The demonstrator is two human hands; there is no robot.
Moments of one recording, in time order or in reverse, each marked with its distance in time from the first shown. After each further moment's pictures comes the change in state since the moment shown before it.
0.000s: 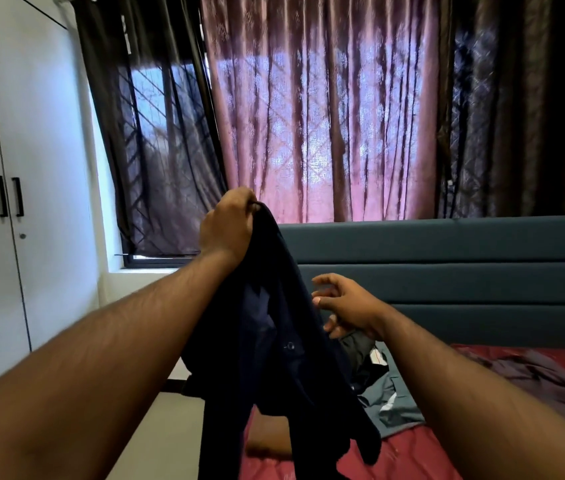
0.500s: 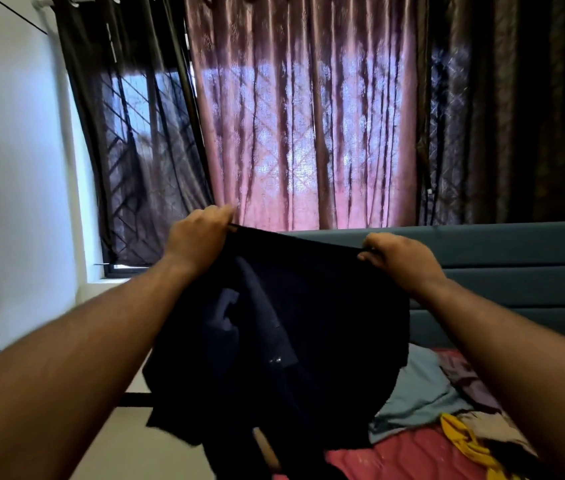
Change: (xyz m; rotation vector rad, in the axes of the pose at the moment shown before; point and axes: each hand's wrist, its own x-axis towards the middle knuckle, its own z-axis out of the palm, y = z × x) left_hand 0.009 -0.037 -0.001 0.258 -0.074 0.245; right_hand -0.021 -0.046 -0.100 -1.159 0.563 -0.396
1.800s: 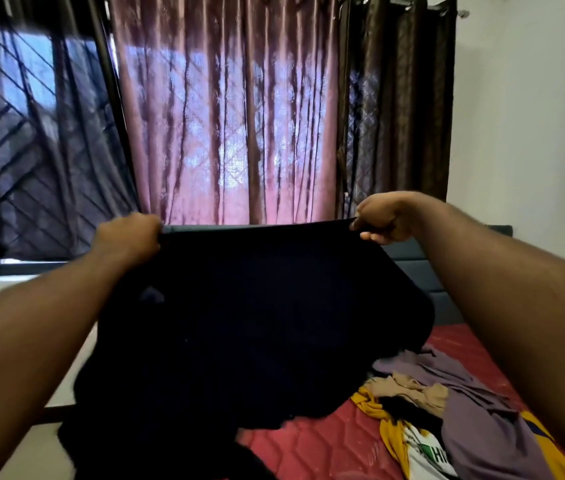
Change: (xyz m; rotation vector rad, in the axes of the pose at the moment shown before) left_hand -0.020 0.033 -0.031 0.220 -0.540 -0.099; right_hand -0.008 0.014 -0.131 0.420 -0.419 0.743
